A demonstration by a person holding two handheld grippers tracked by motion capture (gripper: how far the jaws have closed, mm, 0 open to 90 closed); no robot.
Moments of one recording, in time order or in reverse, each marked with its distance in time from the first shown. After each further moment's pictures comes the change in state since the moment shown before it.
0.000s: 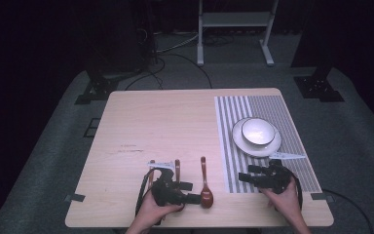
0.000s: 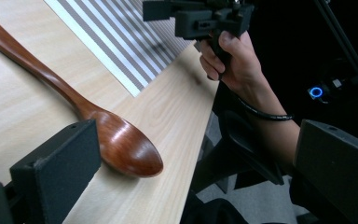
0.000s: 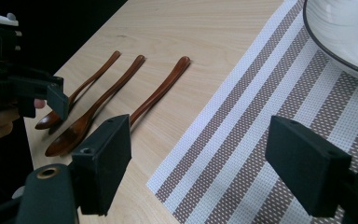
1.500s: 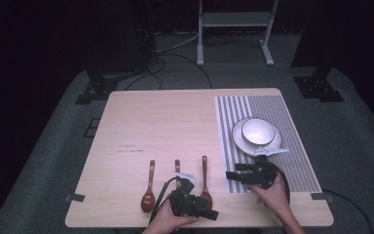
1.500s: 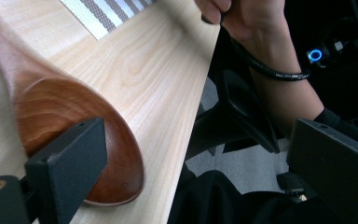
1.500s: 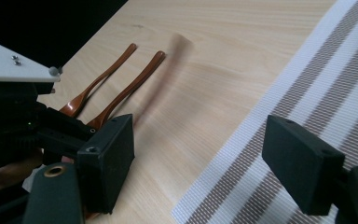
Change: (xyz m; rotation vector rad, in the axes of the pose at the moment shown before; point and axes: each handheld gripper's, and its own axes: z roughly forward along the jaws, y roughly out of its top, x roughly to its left) left arm 0.000 -0.016 0.051 0.184 -0.031 -0.028; right arm 0.017 0.016 0.033 0.071 0.049 -0.035
